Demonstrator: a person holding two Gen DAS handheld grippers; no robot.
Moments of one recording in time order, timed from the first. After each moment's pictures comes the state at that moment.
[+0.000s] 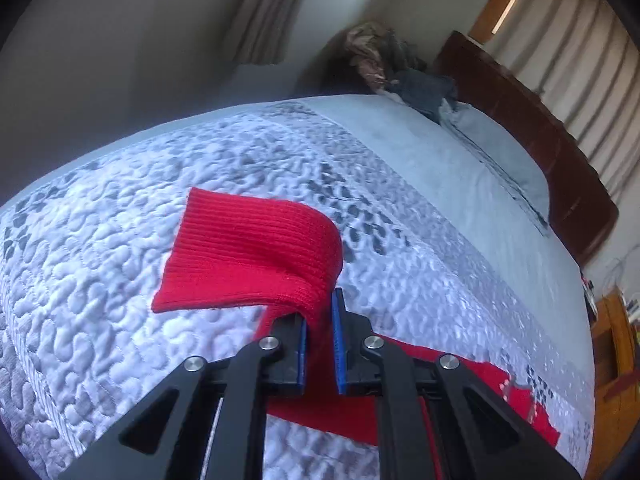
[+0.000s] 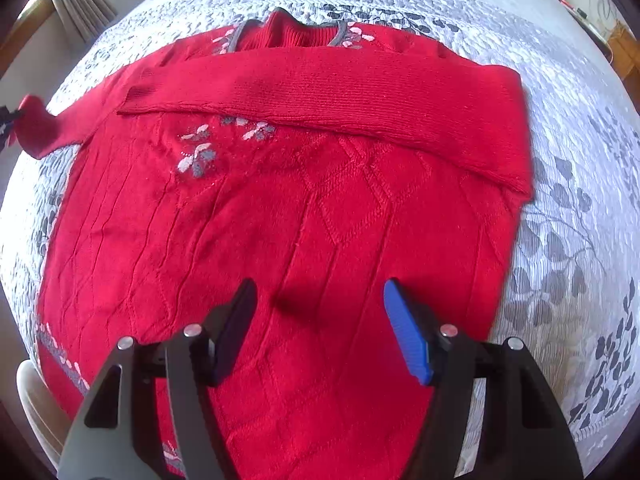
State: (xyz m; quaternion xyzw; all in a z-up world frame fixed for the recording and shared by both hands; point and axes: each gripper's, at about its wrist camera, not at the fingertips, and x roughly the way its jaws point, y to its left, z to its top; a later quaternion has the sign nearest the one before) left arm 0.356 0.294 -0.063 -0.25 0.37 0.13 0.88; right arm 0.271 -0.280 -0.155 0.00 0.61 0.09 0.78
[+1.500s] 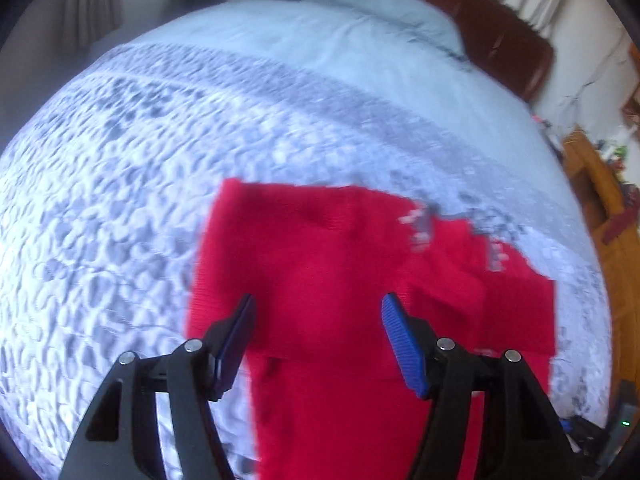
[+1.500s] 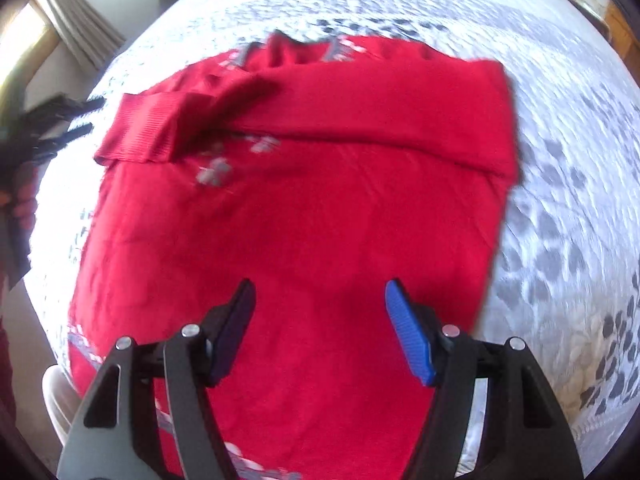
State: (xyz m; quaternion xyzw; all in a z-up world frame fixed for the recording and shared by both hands) left arm 0.387 0.080 -0.113 -0.12 0.53 -0.02 0.84; right arm 0.273 -0.279 -0.127 0.04 0.60 0.12 0.79
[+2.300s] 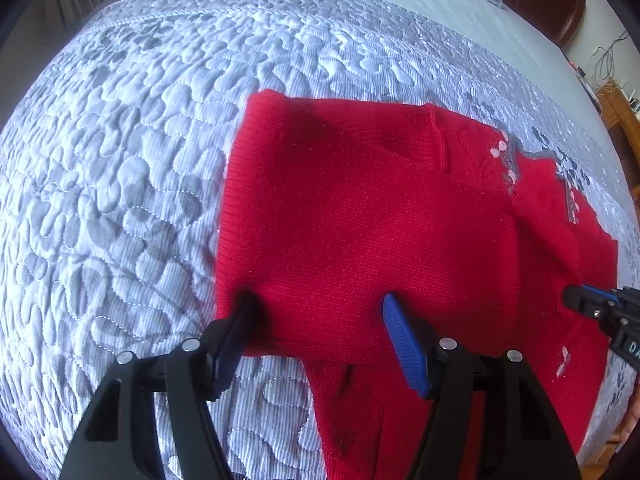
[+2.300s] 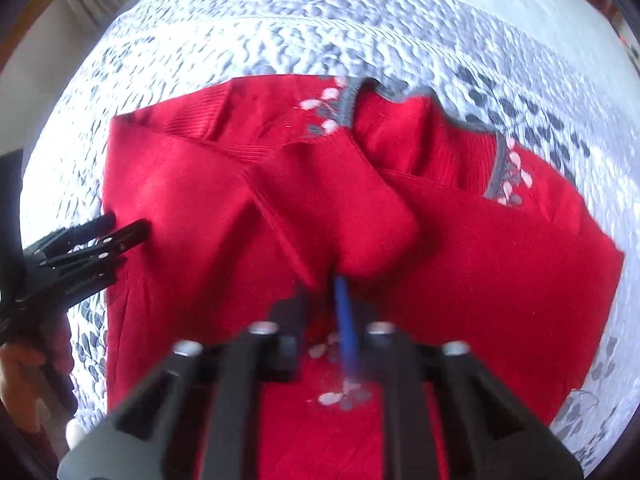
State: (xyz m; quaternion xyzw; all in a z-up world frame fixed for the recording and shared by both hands) left arm 0.409 0.095 -0.177 -0.07 0.61 -0.01 0.79; right arm 0.424 -0.156 -0.142 0.01 0.65 0.14 0.75
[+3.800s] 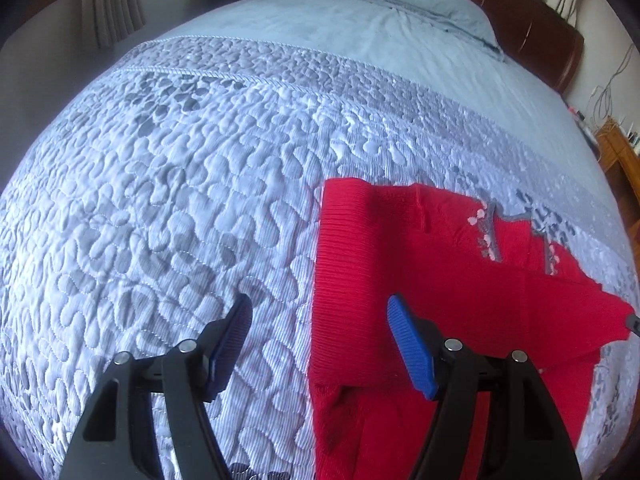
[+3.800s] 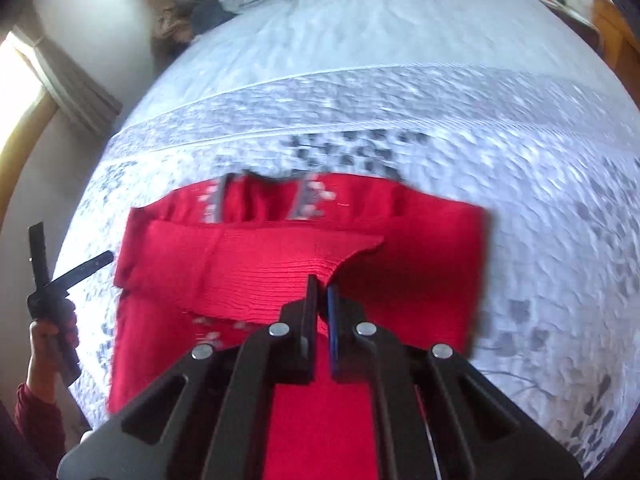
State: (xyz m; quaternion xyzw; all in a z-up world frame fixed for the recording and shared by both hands) left arm 0.403 0.095 -0.130 -0.08 0.53 0.03 0.84; right arm 0.377 -0.361 -0.097 0.11 0.56 0.08 0.82
